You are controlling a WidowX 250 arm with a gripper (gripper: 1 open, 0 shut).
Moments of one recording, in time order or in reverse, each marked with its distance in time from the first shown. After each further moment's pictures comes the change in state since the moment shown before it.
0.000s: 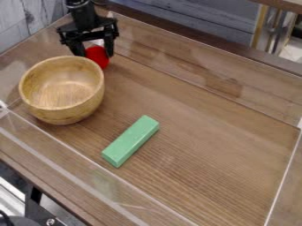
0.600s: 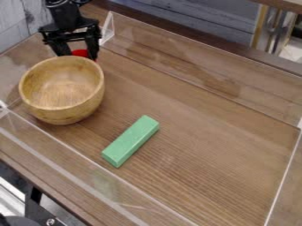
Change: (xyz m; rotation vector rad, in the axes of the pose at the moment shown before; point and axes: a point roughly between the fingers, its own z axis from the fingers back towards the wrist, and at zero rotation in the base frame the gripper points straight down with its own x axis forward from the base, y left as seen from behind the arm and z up) arm -0.011 0.018 0.014 -0.029 0.048 -0.113
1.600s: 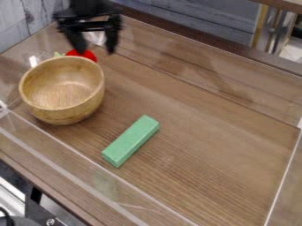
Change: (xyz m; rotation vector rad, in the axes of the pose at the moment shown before) arm -0.038 -0.005 0.041 0.012 0.033 -0.010
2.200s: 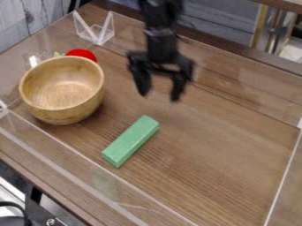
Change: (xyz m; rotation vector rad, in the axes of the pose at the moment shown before) arm -0.046 -0.106 -0.033 0.013 0.099 -0.252
